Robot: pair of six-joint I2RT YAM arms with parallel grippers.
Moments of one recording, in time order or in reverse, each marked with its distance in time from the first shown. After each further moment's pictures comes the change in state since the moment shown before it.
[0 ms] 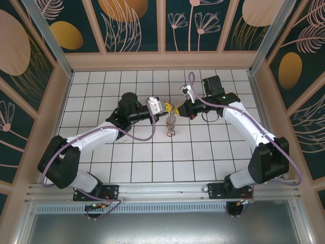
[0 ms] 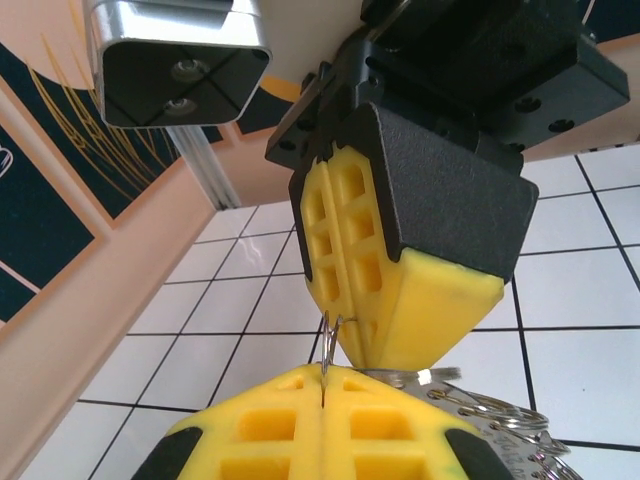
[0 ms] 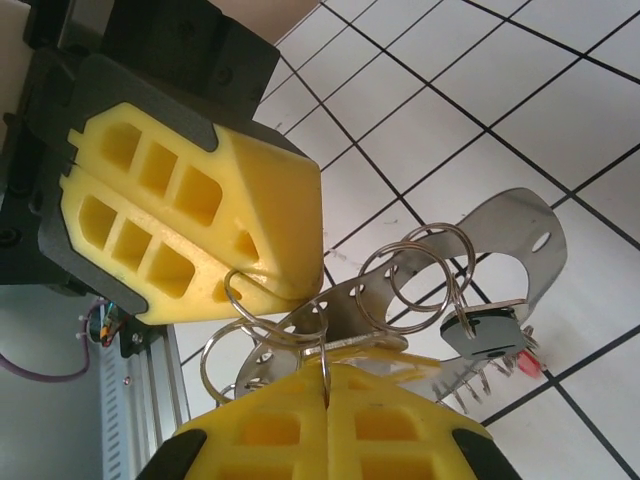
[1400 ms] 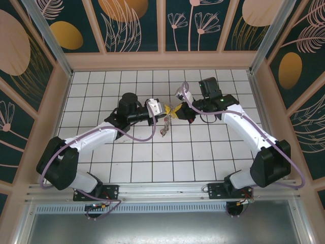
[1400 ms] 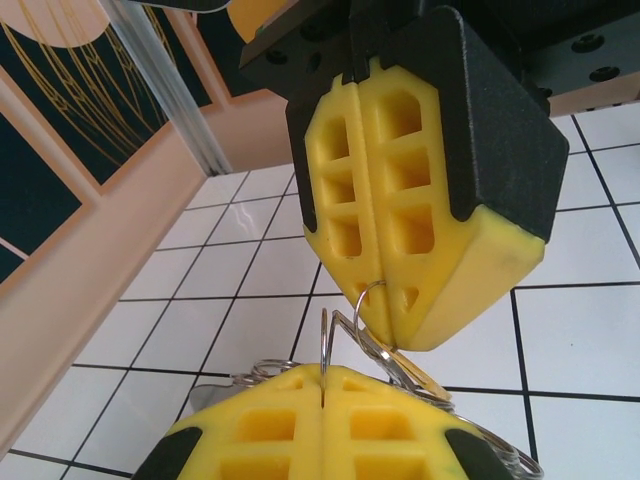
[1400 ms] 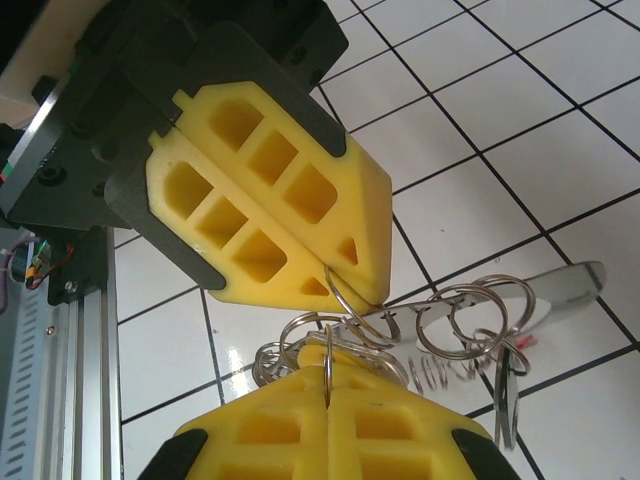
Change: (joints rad) left arm 0.007 -0.014 -0.001 -0.107 -0.016 0.061; right arm 0.066 -0.034 -0.004 -0.010 0.098 -0.206
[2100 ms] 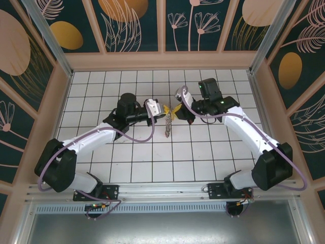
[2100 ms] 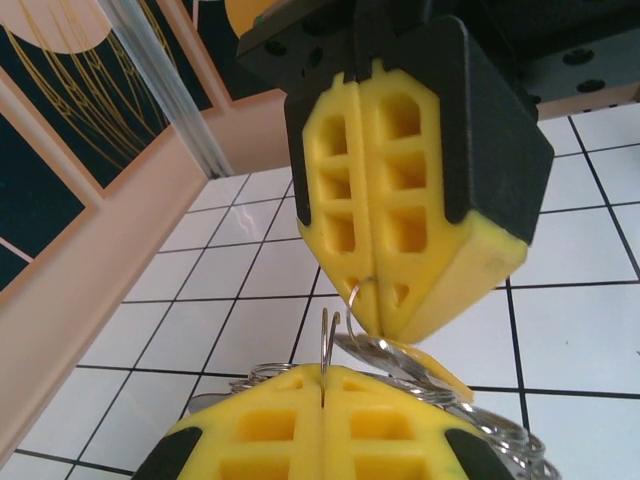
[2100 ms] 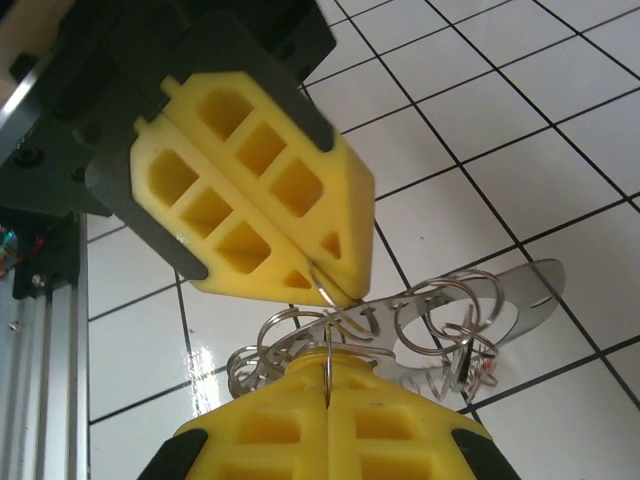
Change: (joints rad) left arm 0.004 -0.026 -0.010 -0.018 0.002 0.009; right arm 0.013 -0.029 -0.018 0.031 0.047 -0.024
